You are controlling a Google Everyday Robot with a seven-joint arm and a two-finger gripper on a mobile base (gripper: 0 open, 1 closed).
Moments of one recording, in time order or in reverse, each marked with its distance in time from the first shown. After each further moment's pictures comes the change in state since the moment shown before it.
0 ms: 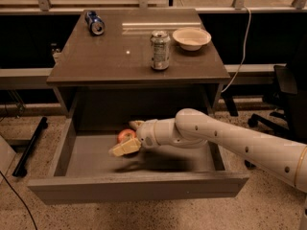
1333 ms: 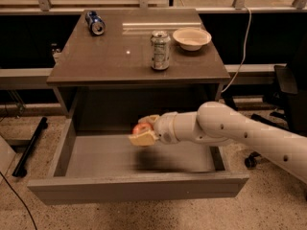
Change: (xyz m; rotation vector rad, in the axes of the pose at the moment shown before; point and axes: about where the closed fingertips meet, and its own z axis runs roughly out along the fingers) arm -0.022 0.005 -0.080 0.128 0.027 -0.071
